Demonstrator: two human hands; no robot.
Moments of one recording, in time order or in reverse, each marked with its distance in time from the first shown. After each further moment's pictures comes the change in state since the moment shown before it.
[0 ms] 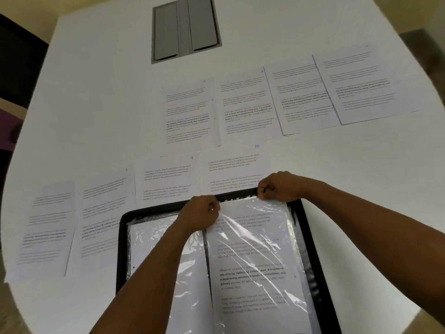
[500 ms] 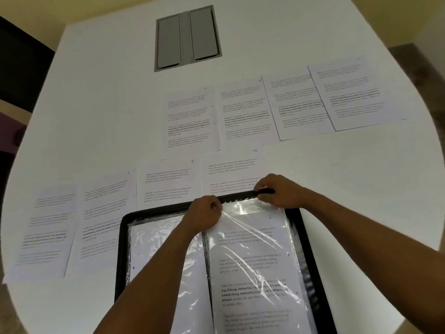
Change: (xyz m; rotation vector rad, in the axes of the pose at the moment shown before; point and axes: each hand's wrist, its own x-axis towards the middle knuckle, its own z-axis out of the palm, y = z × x) left_hand -0.001 0.006 0.009 -0.159 0.106 0.018; right_hand -0.017 -0.006 0.016 0.278 0.259 0.045
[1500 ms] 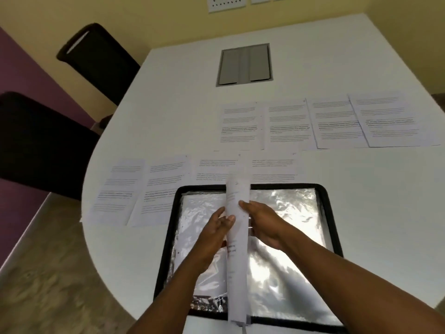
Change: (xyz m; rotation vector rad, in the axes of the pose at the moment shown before) left_hand -0.204 -0.030 -0.002 -0.934 0.114 -0.157; right_hand -0.092 -0.167 0.136 1.147 -0.157 0.114
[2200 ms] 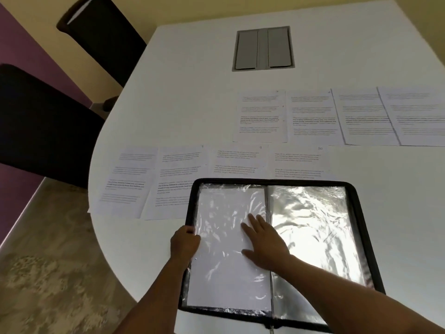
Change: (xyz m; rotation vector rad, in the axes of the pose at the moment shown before) left_hand 0.042 -0.082 -0.143 0.507 0.506 -0.256; right_hand 0.065 0.114 0.019 -1.715 0.108 -0.191
